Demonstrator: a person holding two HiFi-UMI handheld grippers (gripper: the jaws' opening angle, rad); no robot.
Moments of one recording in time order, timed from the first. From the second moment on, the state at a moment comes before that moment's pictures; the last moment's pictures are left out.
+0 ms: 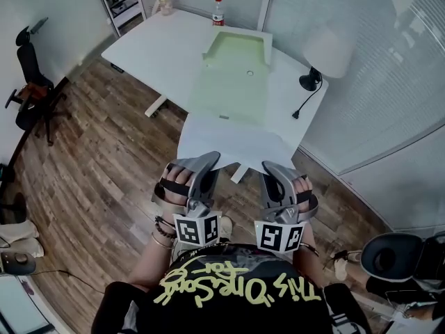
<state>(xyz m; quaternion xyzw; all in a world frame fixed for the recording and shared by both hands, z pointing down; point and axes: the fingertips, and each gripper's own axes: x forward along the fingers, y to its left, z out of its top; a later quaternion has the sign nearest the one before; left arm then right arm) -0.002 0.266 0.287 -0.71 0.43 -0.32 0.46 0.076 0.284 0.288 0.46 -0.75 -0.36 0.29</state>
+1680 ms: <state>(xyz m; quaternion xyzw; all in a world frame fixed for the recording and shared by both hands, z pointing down) -0.009 0.209 0.288 -0.71 0.44 -0.34 0.43 0.068 0.220 0.289 0.43 -0.78 -0.37 0.27</state>
